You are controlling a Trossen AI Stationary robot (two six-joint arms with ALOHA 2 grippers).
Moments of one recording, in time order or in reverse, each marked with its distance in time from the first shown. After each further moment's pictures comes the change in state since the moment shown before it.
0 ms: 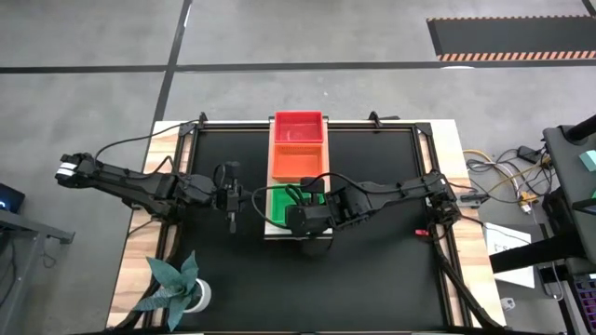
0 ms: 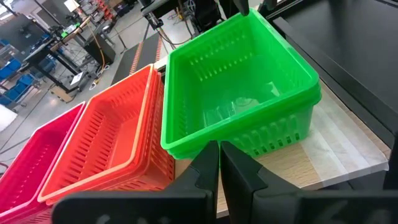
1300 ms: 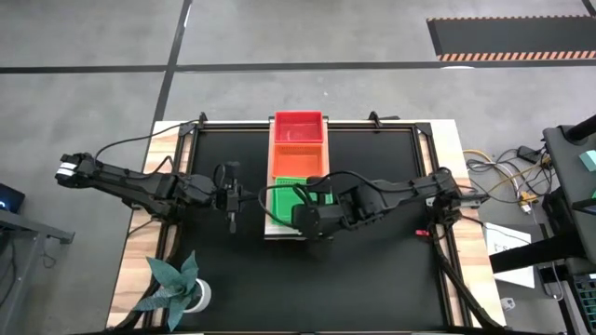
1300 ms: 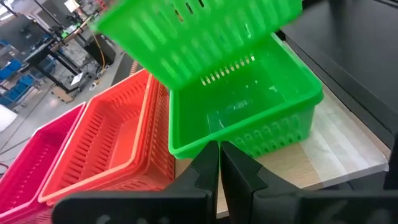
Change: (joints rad) left arm 0.000 0.000 0.000 0.001 0.000 0.000; right arm 0.030 -0.053 0.005 0.001 -0.003 0.031
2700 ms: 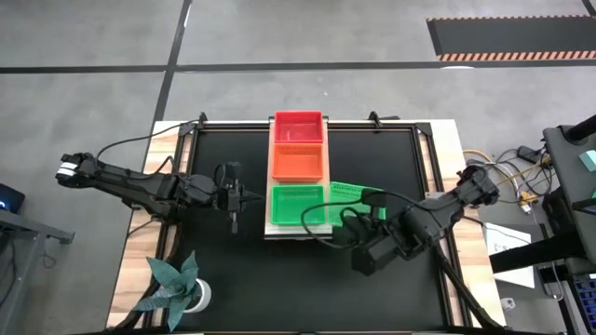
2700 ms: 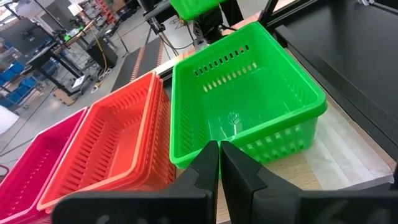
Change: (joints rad) left arm 0.000 0.017 0.002 0.036 0.000 -0.001; right arm 0.231 -0.245 -0.288 -0.260 0.163 0.416
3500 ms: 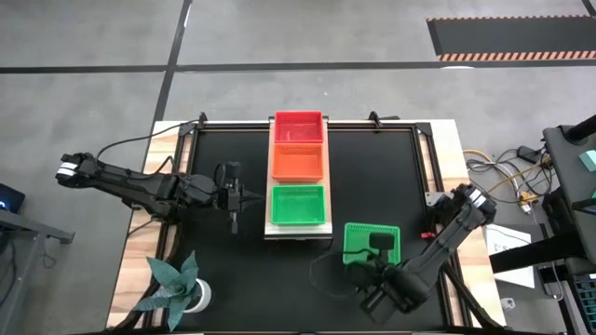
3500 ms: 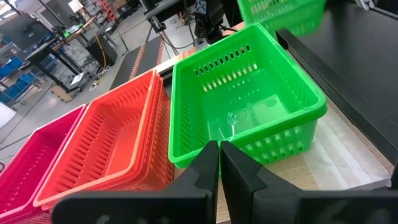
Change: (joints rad) left arm 0.000 0.000 -0.002 0.003 0.000 -0.025; right arm 0.222 0.121 -0.222 0.028 -0.125 0.263
